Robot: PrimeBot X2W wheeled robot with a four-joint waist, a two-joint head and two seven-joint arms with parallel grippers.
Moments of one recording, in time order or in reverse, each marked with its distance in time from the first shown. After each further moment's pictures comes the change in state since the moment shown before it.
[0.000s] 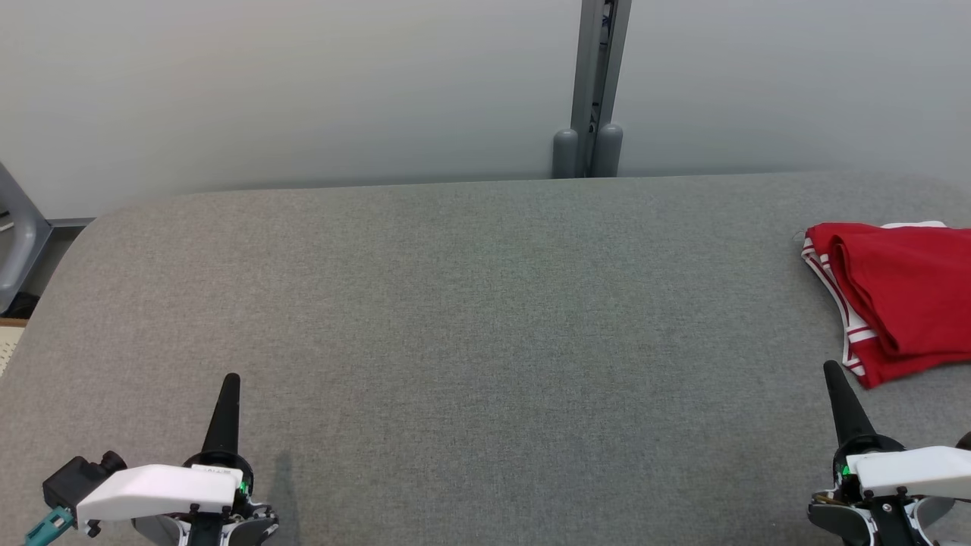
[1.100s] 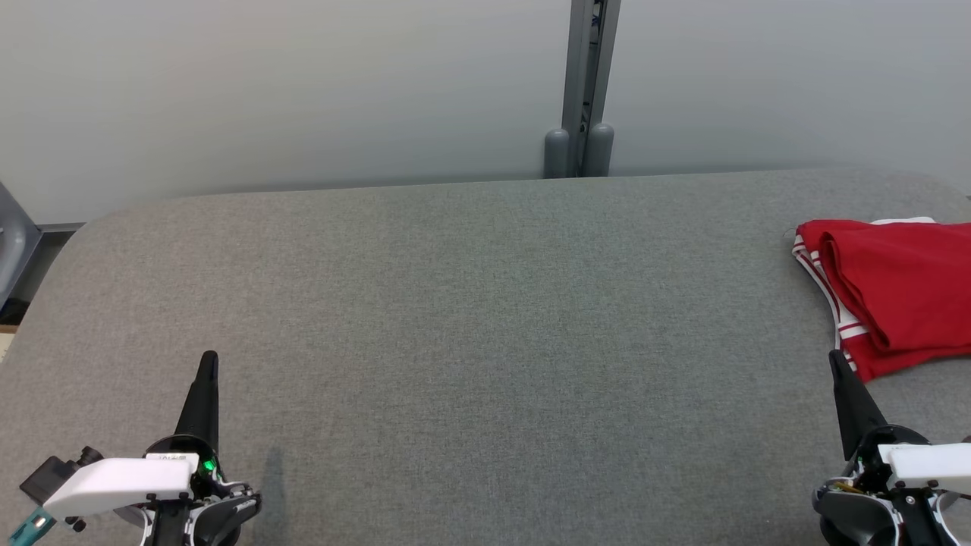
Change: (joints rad) left arm -0.025 0.002 0.054 -0.020 -0.256 -0.045 0.070; right arm -0.006 -0.004 -0.020 -0.024 0.266 0.000 0.071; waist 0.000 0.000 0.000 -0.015
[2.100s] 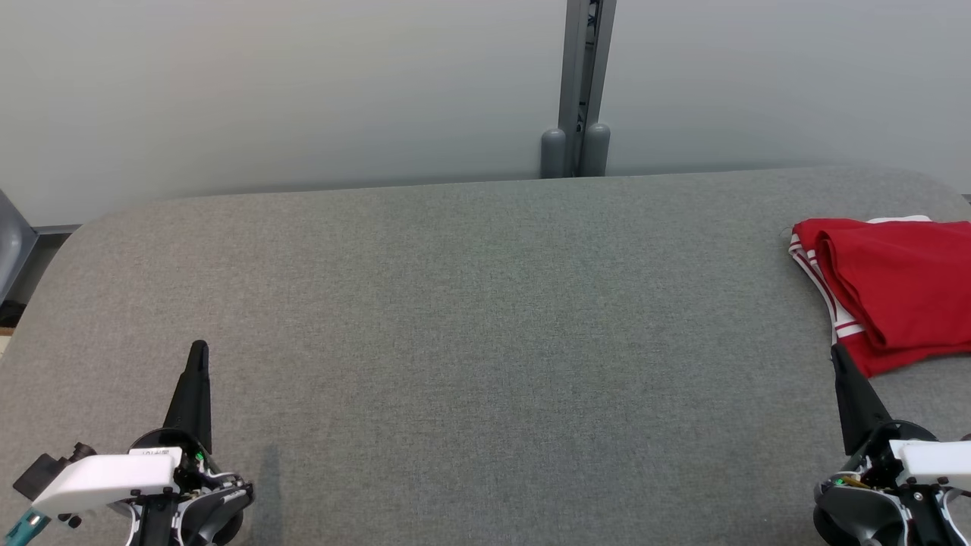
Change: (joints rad) left arm -0.012 0.001 0.019 -0.008 -0.091 -0.017 0.022; right arm -0.005 -0.002 -0.007 -0.009 0.094 0.000 0.025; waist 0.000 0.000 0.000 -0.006
